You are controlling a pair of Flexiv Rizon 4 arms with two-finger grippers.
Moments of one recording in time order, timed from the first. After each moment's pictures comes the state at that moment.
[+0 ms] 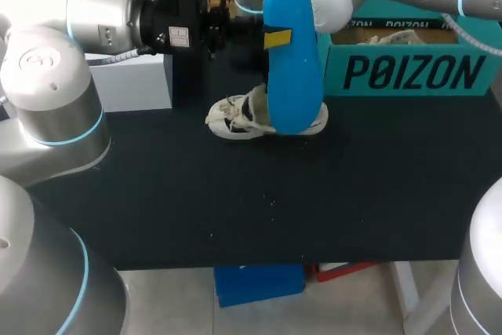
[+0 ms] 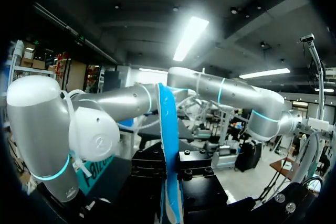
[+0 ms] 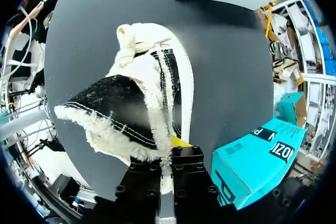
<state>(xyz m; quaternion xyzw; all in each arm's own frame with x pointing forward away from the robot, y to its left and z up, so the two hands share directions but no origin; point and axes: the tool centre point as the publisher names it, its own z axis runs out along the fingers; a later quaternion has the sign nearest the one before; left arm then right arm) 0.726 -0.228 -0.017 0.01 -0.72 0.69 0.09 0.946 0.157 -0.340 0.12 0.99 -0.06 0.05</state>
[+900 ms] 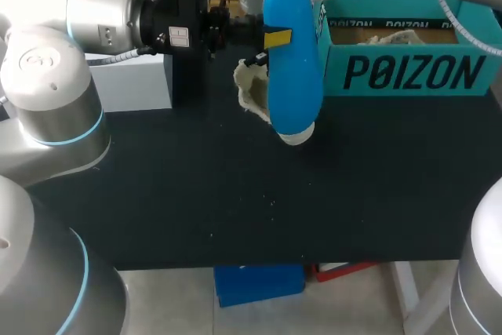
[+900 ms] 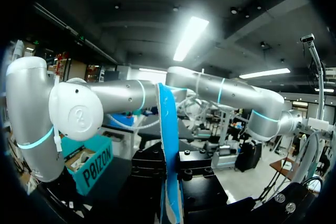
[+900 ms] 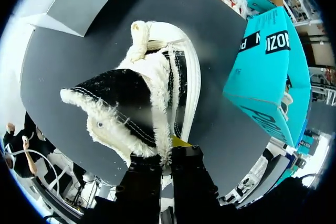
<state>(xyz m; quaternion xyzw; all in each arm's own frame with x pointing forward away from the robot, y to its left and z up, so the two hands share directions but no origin) 0.726 -0.228 -0.017 0.01 -0.72 0.69 0.09 0.938 0.154 -0.313 0.54 0.84 -0.08 0.02</state>
